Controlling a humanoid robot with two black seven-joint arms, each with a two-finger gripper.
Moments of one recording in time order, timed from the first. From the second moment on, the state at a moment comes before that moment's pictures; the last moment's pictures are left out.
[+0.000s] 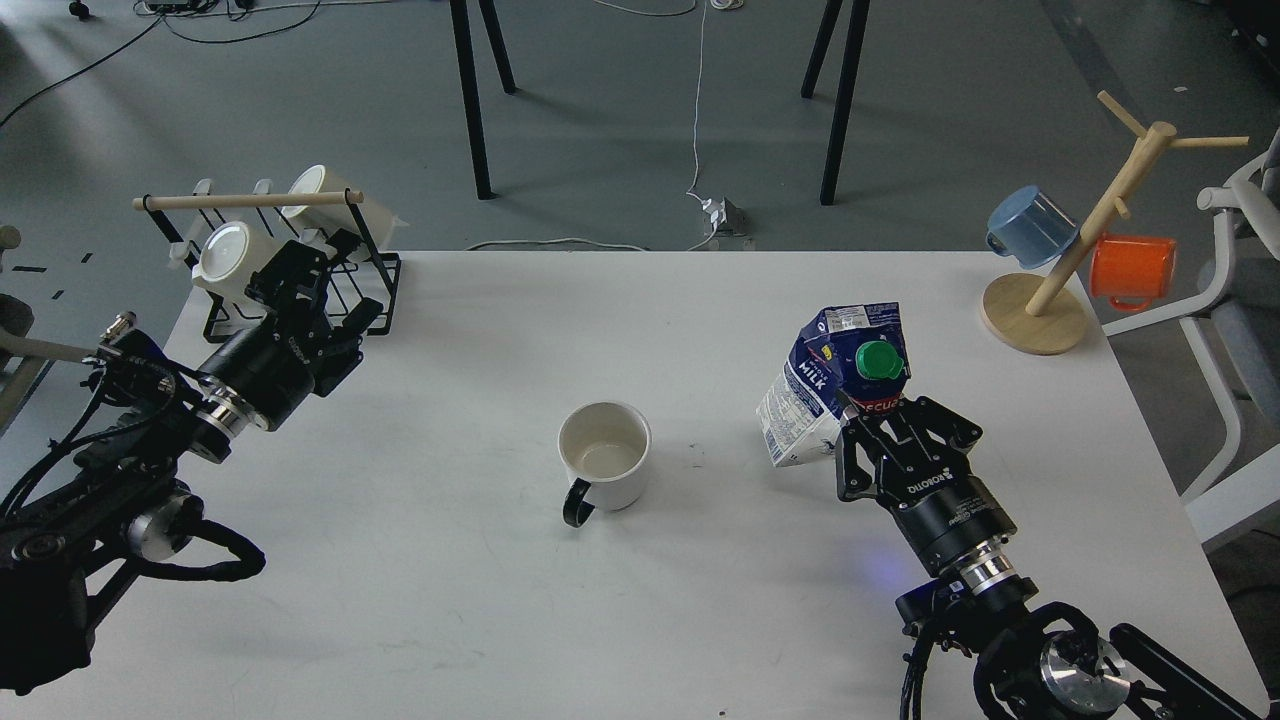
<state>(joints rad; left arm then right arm) -0.40 0.53 -0.75 -0.99 1.06 -0.23 -0.49 -0.01 -0.26 0.92 1.36 0.51 0.49 0.04</state>
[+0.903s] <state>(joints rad) -0.40 0.53 -0.75 -0.99 1.06 -0.23 -0.49 0.04 -0.13 0.82 1.22 0.41 0.49 0.04</state>
